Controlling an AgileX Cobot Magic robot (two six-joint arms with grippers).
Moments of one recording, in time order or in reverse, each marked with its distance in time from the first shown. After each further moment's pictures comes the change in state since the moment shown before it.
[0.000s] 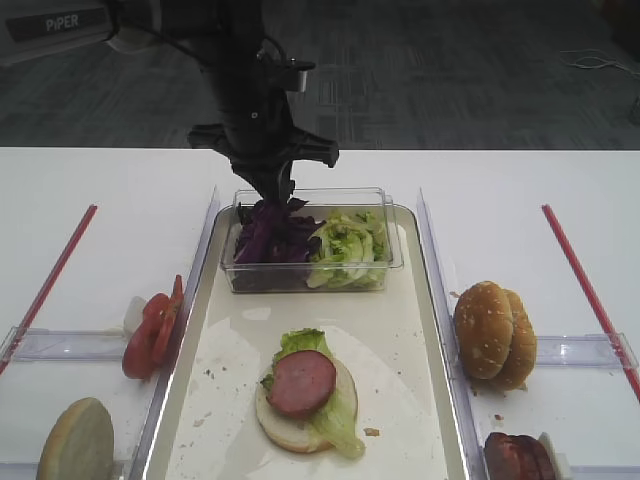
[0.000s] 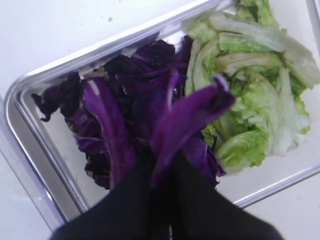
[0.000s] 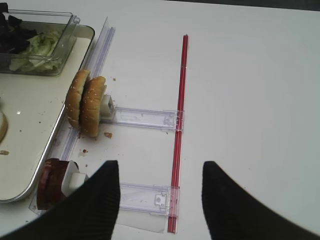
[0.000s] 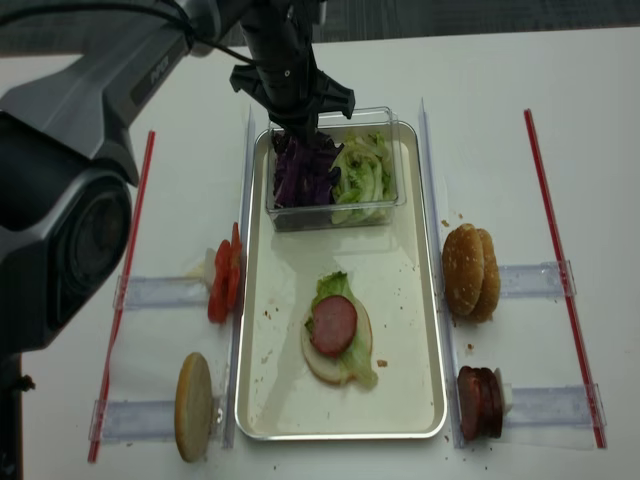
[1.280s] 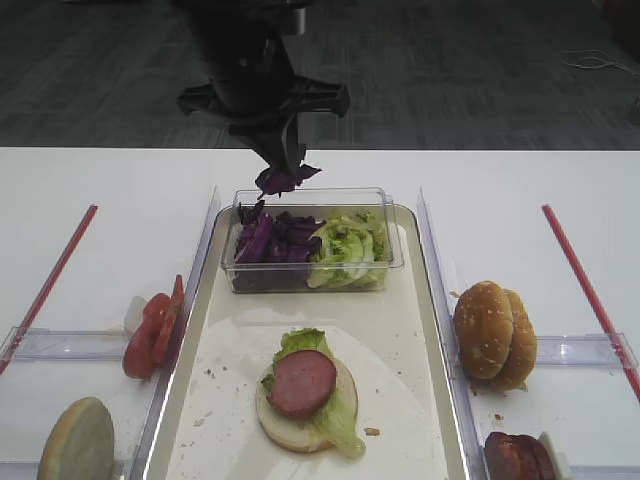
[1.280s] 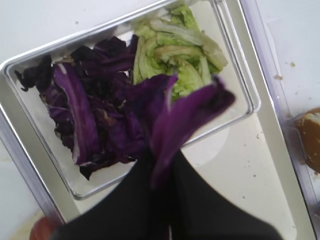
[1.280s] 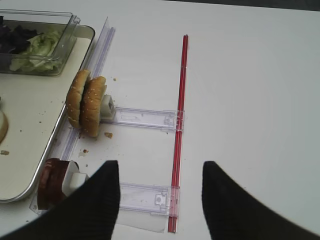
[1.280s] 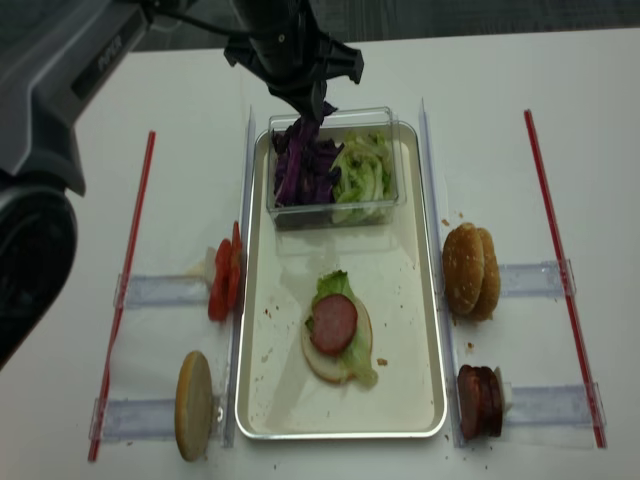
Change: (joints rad) left arm -0.015 -0.189 0.097 -0.084 0.009 -0.016; right arm 0.000 0.000 0.000 0.000 0.000 0.000
